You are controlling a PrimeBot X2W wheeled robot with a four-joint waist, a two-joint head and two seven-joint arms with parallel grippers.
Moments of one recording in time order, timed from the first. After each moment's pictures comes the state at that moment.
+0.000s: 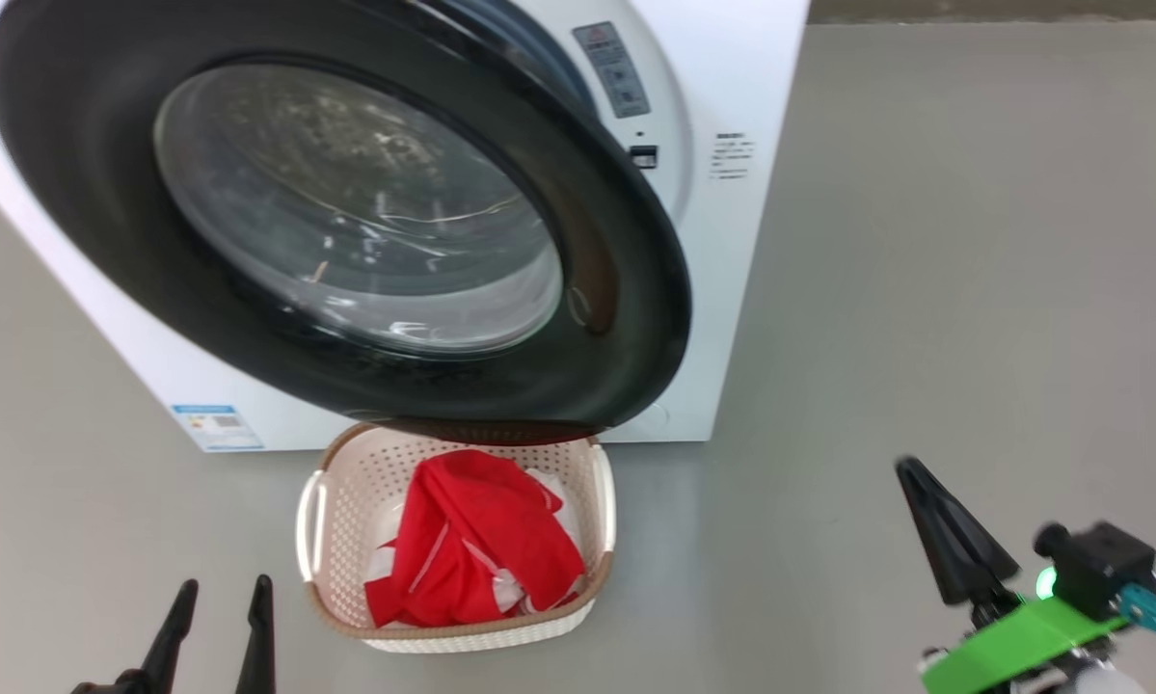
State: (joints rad) left arm 0.06 0.12 -0.04 0.19 -0.29 -0.13 -0.25; right arm -0.04 -0.29 0.17 0.13 0.42 0.13 -0.26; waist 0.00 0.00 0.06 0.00
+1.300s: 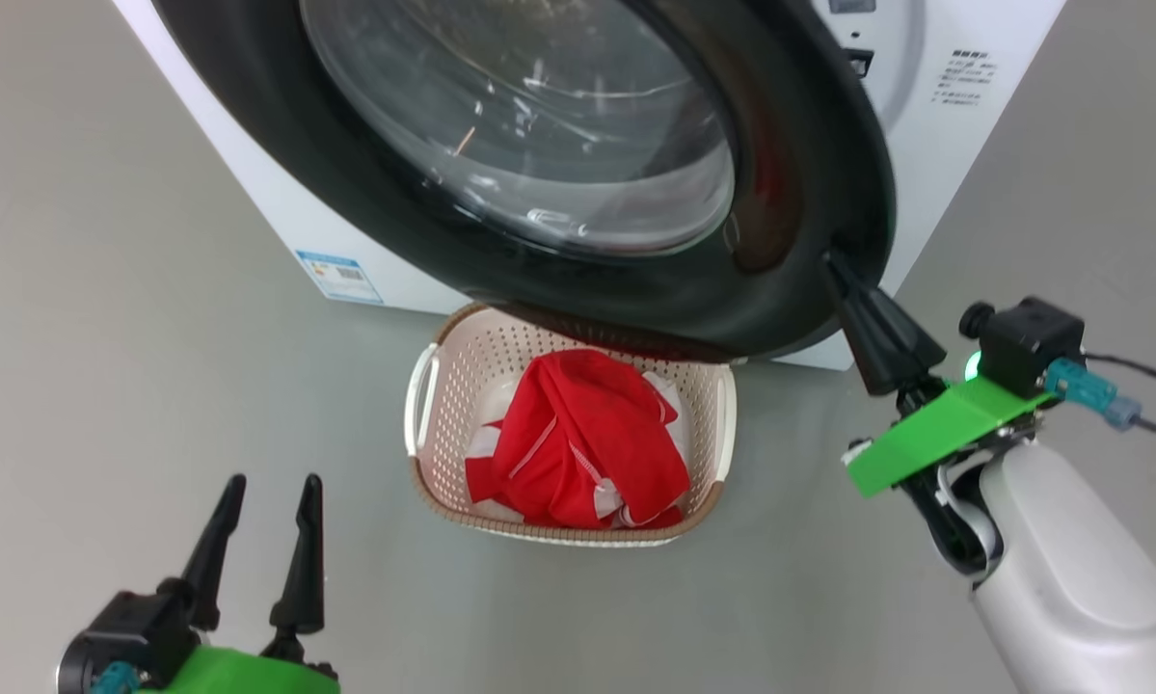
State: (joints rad) left arm -0.07 0.08 -0.10 0.15 -0.29 -0.13 -0.25; right arm -0.52 -0.25 0.30 0.36 0.44 0.13 -0.26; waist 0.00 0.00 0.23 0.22
